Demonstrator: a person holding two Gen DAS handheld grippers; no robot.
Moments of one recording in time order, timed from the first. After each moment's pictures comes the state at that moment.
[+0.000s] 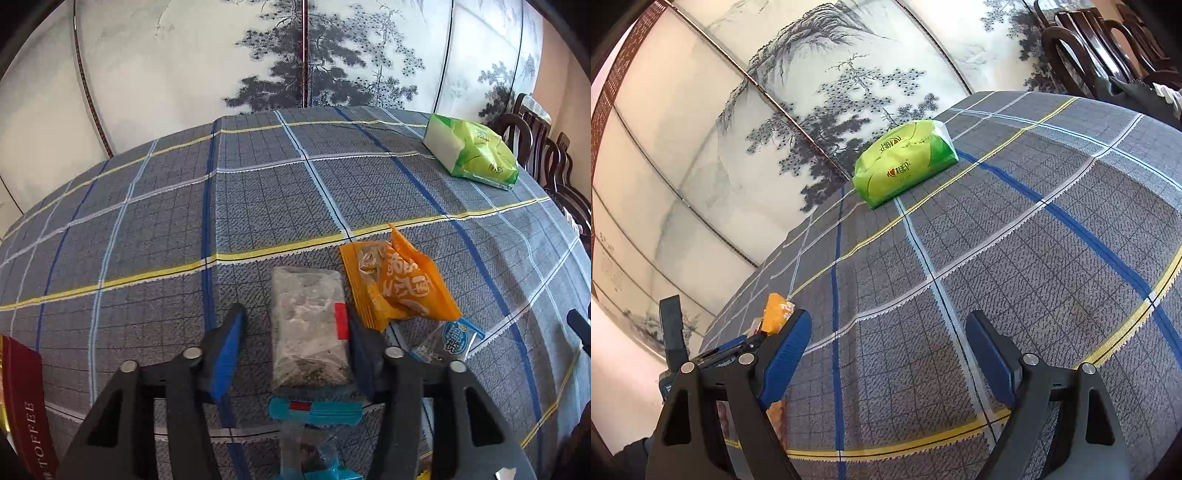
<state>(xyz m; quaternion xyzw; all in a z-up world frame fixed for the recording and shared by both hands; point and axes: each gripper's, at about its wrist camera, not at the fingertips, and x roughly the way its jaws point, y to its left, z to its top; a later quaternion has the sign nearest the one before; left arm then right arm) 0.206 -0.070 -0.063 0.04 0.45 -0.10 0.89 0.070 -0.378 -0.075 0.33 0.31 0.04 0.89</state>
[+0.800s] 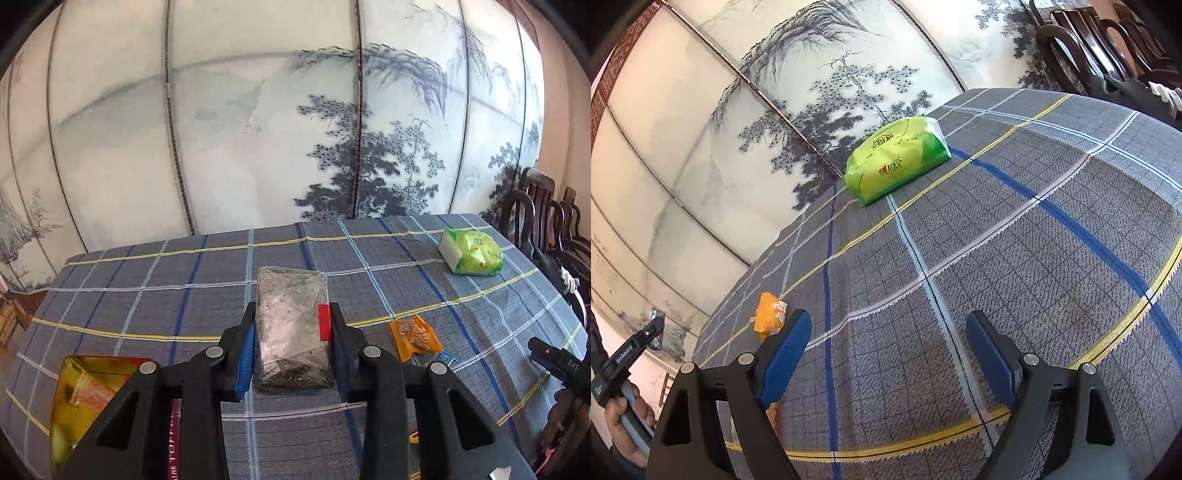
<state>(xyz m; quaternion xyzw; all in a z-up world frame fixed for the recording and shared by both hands) 0.128 0.041 0.074 0.02 0.31 -0.04 0.95 0.071 -0.380 -0.078 0.33 0.32 0.03 0.89</state>
